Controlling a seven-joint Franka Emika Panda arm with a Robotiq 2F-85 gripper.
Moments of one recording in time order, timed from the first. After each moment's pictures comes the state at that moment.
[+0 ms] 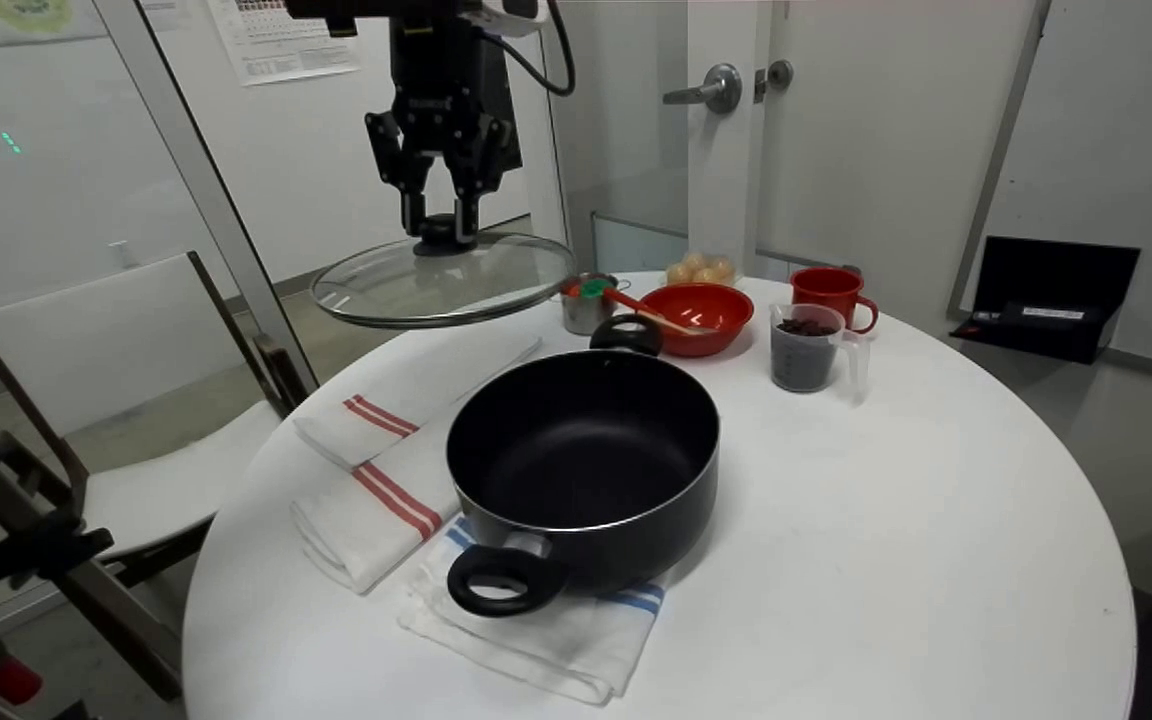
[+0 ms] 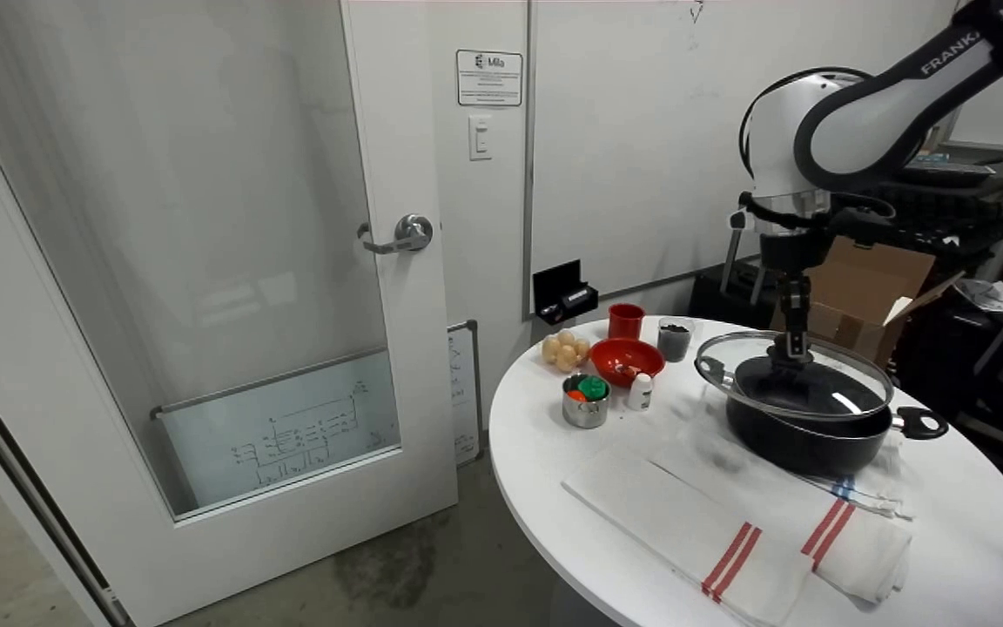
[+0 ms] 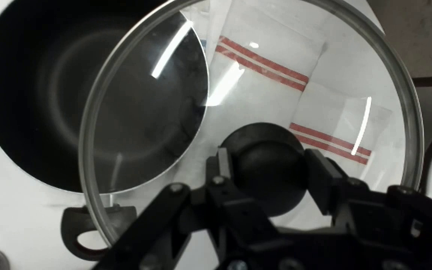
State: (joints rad) arm 0.03 0.57 0.09 -1.85 -0.10 2.14 -0.31
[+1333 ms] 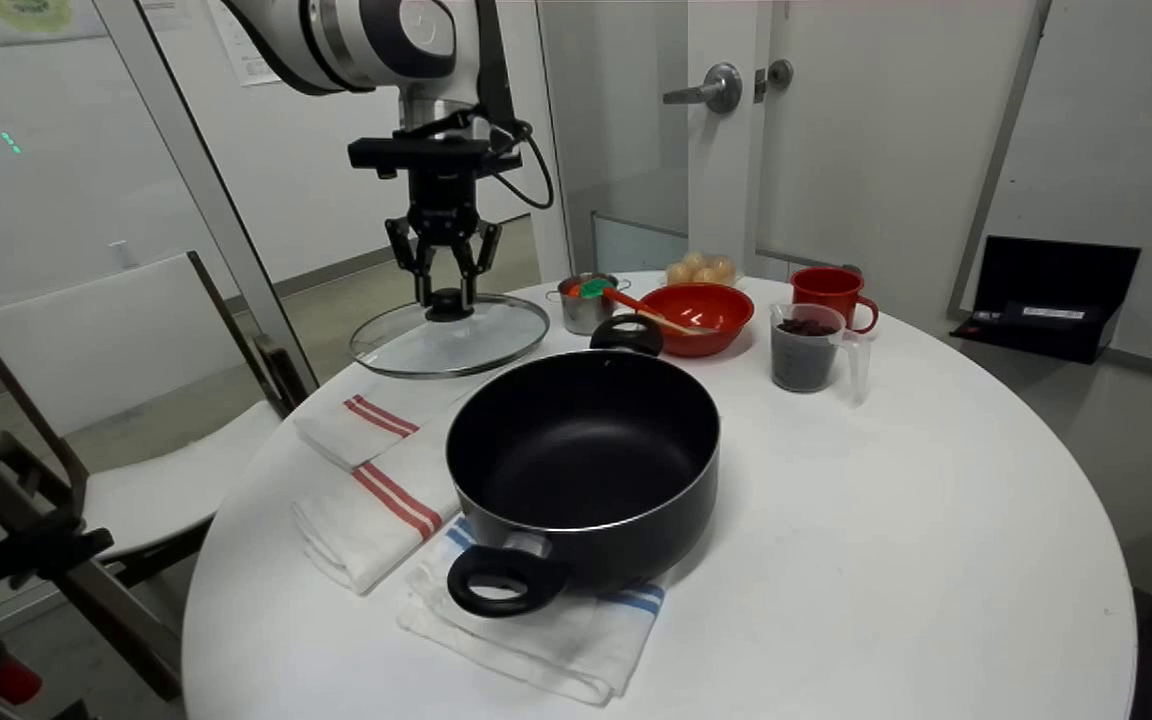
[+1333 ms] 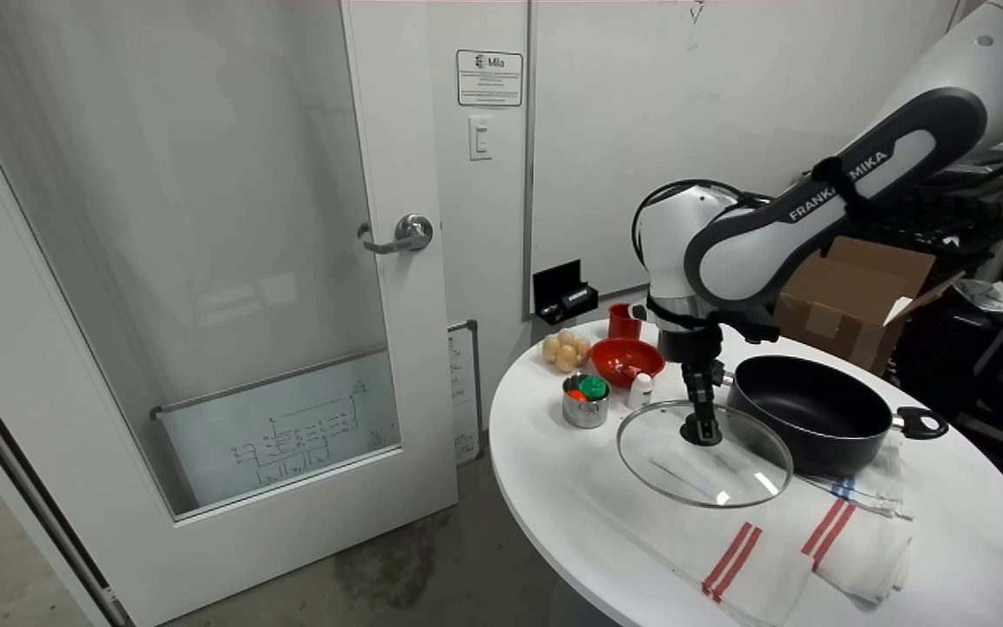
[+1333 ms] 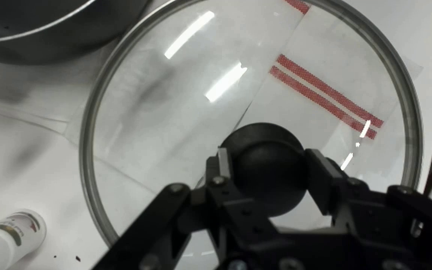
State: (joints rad) arm 0.18 1.01 0.12 -1.42 -0.17 2.11 -0.32
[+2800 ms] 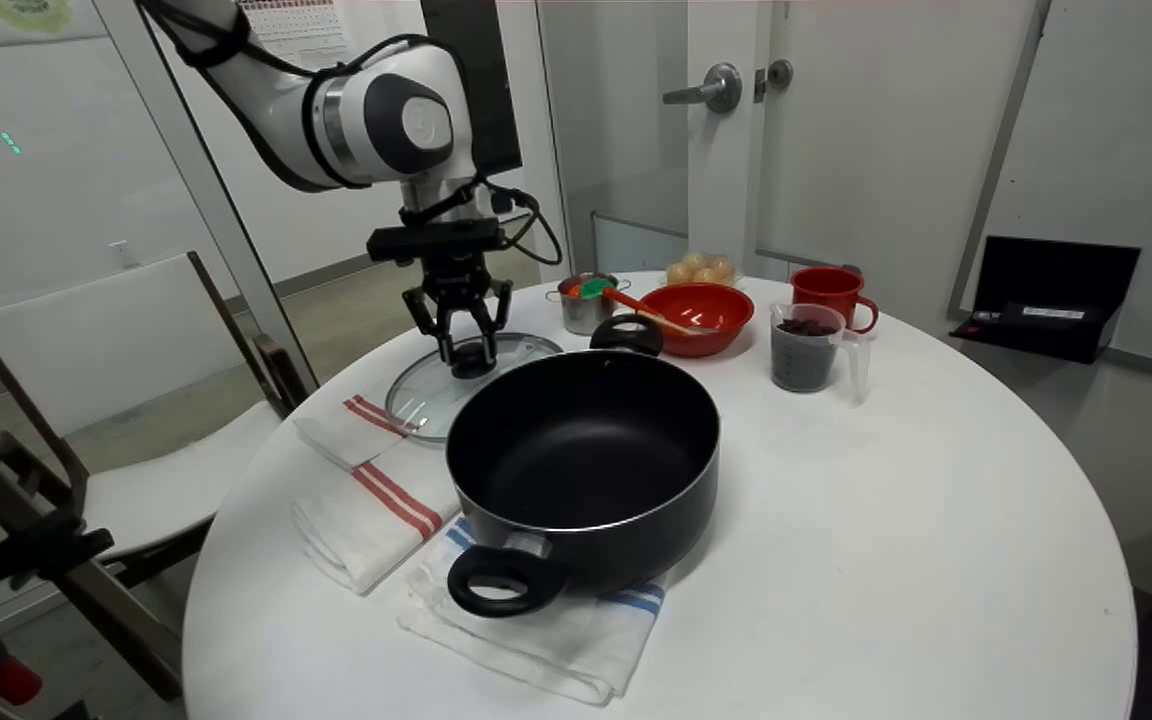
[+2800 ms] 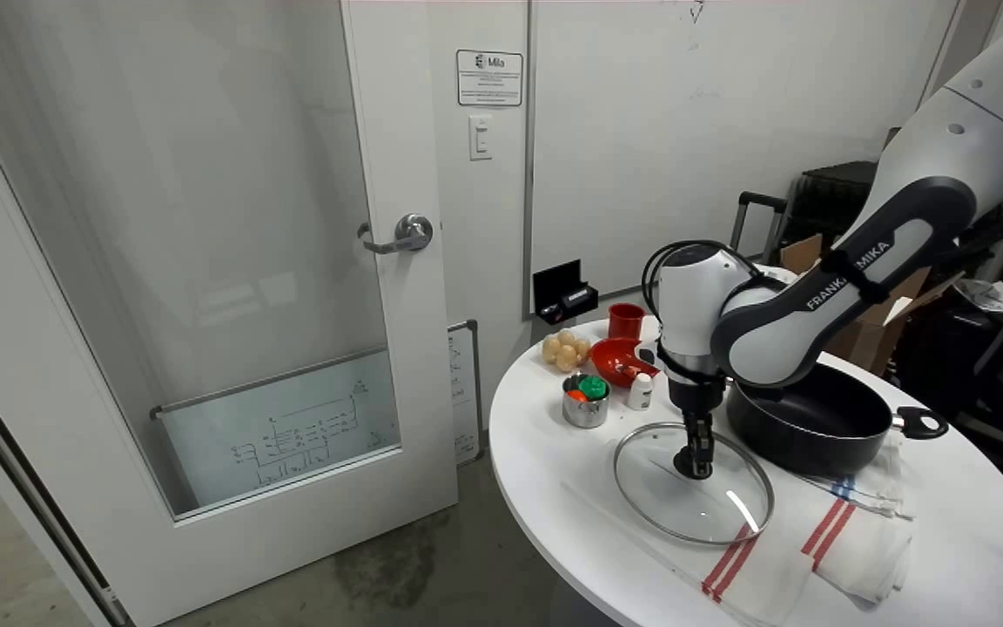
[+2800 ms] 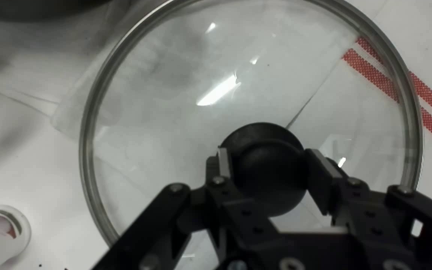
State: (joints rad) arm 0.20 1.10 0.08 -1.49 -0.27 2.41 -0.32
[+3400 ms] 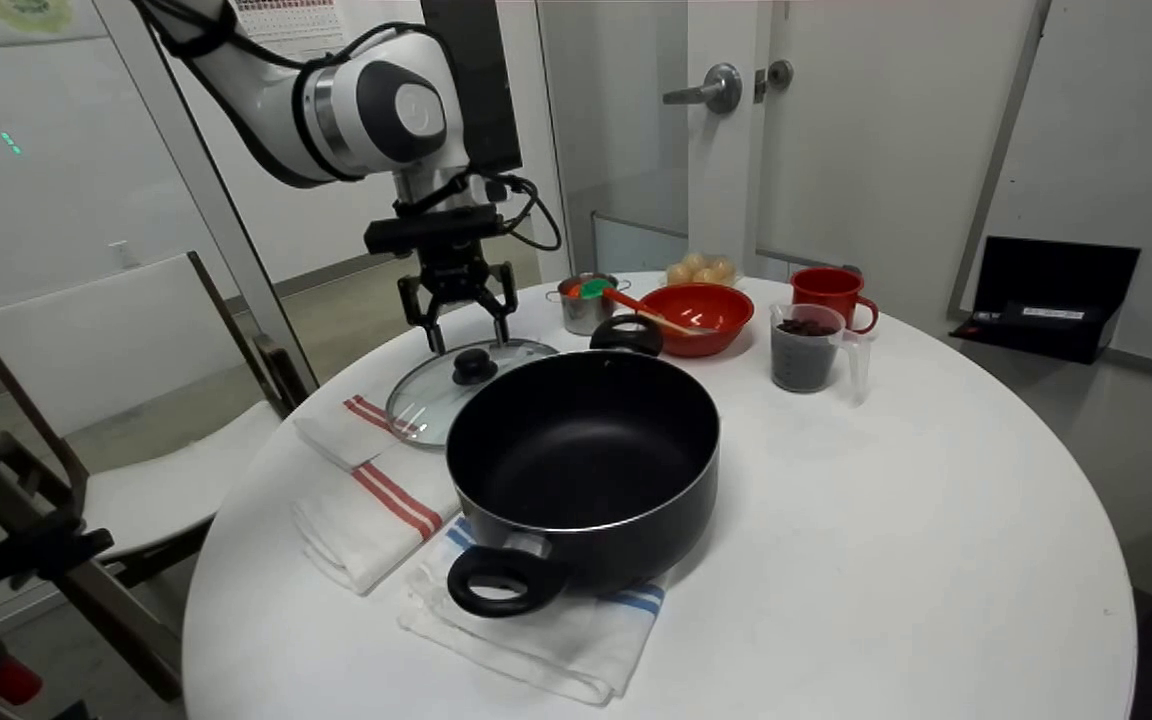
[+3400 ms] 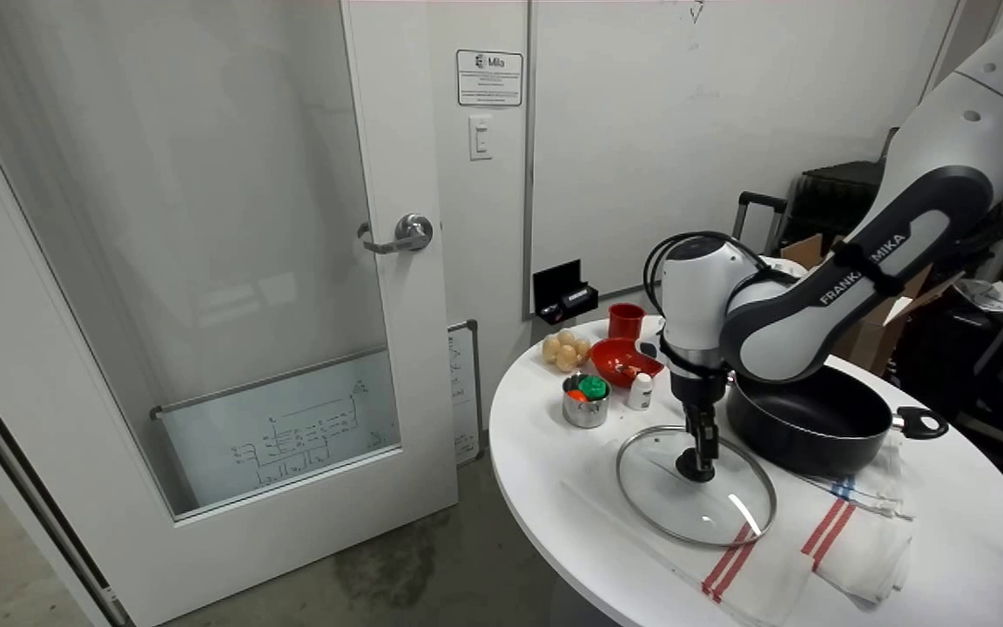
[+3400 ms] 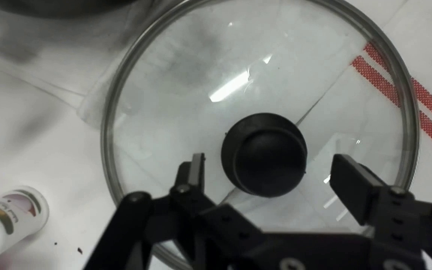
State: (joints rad) arm 0.21 1.06 0.07 -1.54 -0.32 2.43 -0.32
